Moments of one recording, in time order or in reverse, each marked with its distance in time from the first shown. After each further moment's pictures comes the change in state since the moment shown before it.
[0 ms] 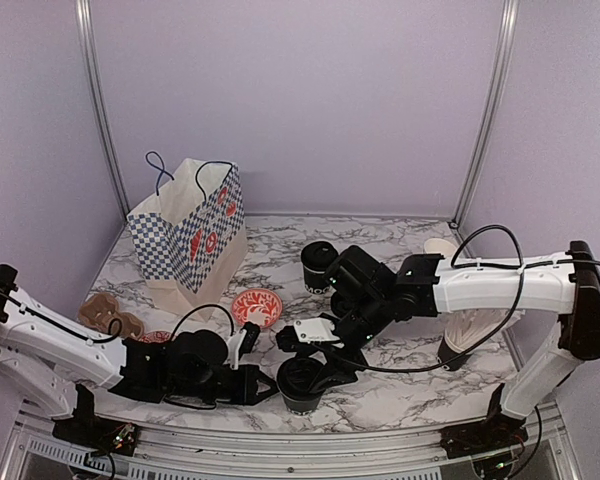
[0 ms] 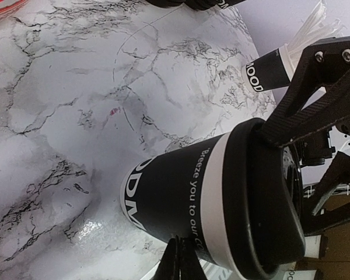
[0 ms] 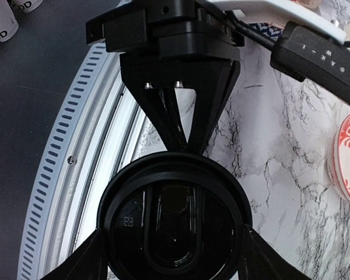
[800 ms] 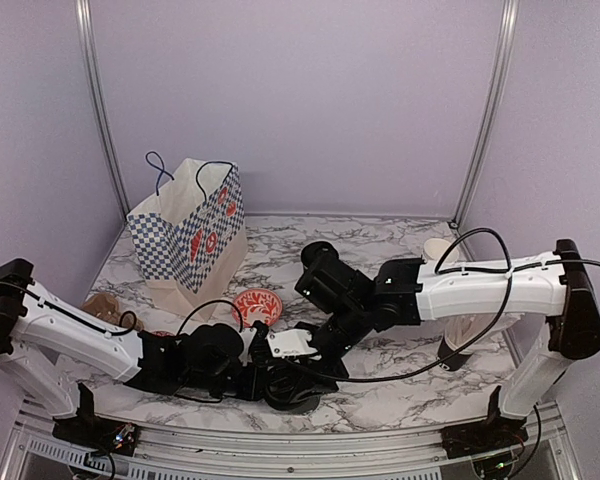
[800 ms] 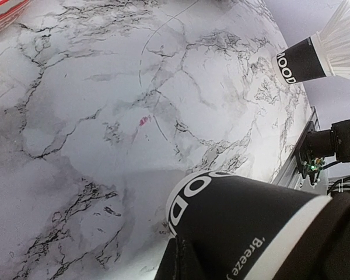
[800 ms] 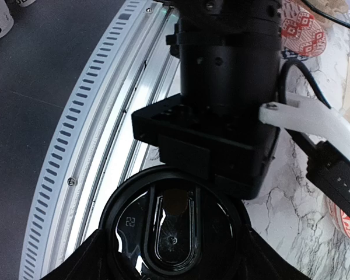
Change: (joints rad) left arm 0.053 0.095 0.070 -0.084 0.032 0.115; right arm 0.108 0.089 0.102 -0.037 0.102 0.031
